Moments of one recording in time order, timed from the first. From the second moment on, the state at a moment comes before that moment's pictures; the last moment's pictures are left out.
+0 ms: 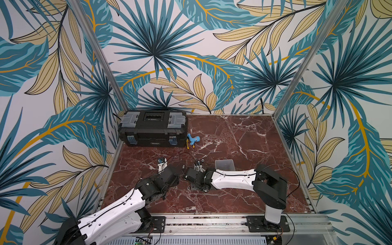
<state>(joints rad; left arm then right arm) -0.78 0.86 0.55 -0.64 -0.42 -0.94 1.14 1.89 1.19 -0.54 0.27 1.00</state>
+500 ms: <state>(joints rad) -0.78 0.86 0.53 -0.60 -0.39 -0.94 1.14 1.86 1.13 -0.51 0.31 1.02</state>
